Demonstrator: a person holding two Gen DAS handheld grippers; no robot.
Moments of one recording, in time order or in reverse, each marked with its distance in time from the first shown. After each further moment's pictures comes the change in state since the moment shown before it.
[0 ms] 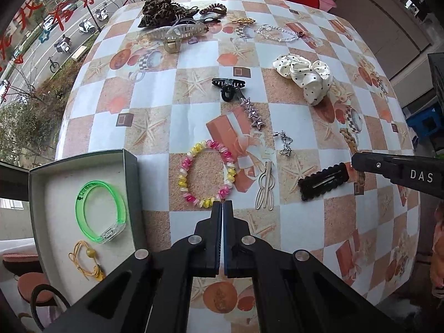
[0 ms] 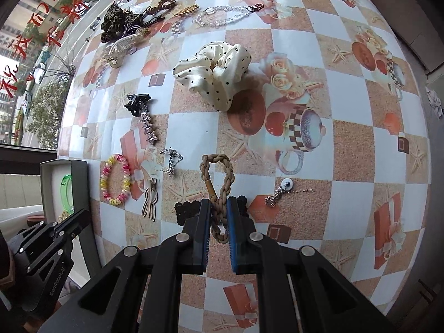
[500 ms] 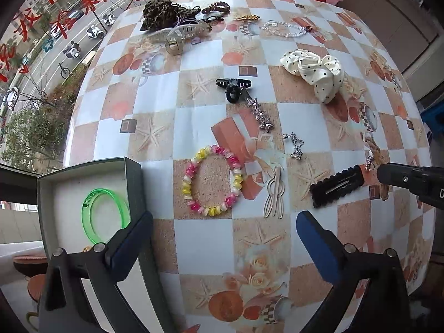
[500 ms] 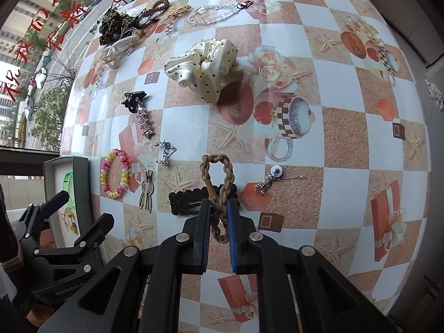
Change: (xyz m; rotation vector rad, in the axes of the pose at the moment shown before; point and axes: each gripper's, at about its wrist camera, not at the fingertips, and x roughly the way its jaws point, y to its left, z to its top) left arm 0.037 -0.009 0.006 0.012 0.005 0.100; right arm -0.005 -0.016 -0.010 0.028 0.000 0.020
